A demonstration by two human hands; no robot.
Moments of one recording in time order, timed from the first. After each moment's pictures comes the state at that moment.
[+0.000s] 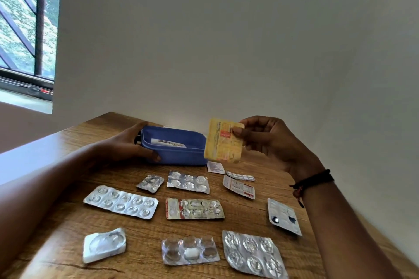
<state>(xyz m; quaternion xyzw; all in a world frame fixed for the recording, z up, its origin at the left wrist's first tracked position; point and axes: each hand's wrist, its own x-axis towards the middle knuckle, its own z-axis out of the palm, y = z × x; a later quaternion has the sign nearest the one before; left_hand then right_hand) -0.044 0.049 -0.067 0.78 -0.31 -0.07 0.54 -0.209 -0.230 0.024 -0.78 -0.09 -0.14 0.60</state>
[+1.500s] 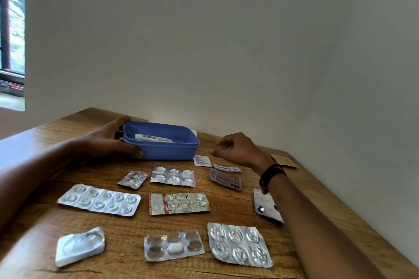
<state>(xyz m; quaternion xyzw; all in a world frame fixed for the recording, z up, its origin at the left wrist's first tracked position) -0.052 0.051 -0.062 0.81 -0.28 -0.08 0.51 -0.160 -0.257 -0.034 -0.96 0.10 -0.14 0.23</state>
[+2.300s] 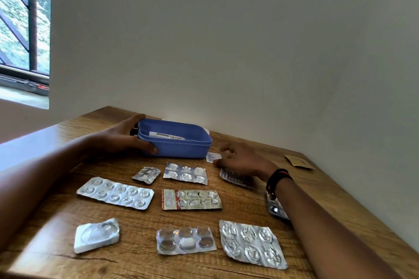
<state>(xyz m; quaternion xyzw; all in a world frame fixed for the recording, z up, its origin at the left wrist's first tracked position) -0.042 0.050 -0.067 0.79 -0.32 -0.08 0.51 -0.142 -0.259 -0.062 -0.98 0.11 -0.04 0.17</state>
